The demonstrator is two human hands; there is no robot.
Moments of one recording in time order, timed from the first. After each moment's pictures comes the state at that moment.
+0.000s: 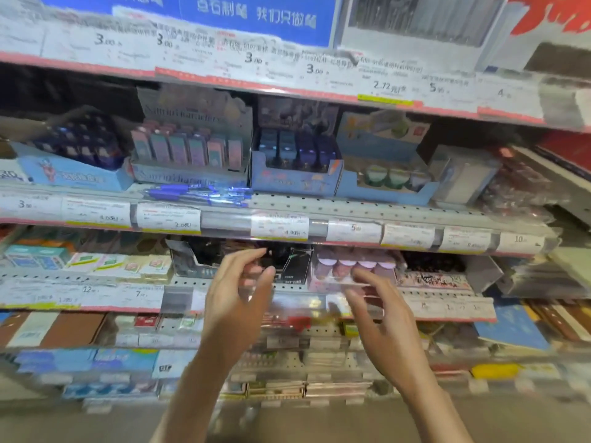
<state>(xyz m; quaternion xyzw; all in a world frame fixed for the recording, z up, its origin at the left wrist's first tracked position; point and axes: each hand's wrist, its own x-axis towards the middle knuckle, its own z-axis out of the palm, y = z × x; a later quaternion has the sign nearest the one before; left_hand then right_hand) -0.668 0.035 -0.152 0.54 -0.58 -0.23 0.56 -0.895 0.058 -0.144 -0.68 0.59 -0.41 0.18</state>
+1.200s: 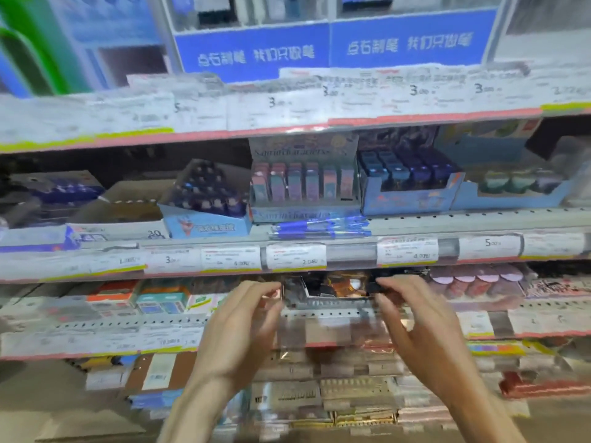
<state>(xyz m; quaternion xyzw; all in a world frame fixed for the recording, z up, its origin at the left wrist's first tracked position) -0.476 0.030 -0.129 0.58 -0.71 -0.12 0.37 -0.746 0.028 -0.144 -0.72 0.56 -0.40 0.04</state>
